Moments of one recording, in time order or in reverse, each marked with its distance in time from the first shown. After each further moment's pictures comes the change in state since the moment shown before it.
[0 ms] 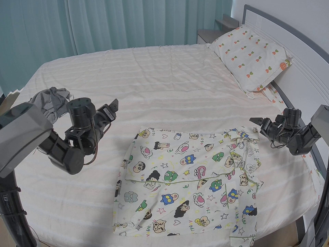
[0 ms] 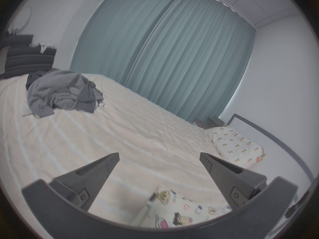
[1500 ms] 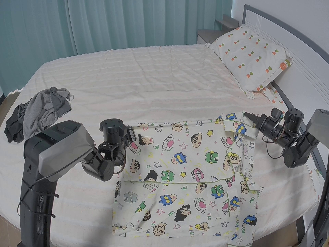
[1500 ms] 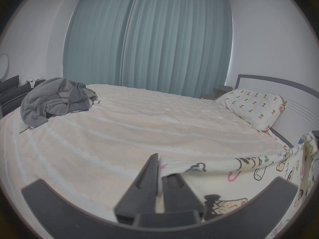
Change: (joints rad) left arm -0.056 0.433 -0.368 0.001 0.149 0.332; right arm 0.103 0.006 0.149 -0.524 0.109 0.029
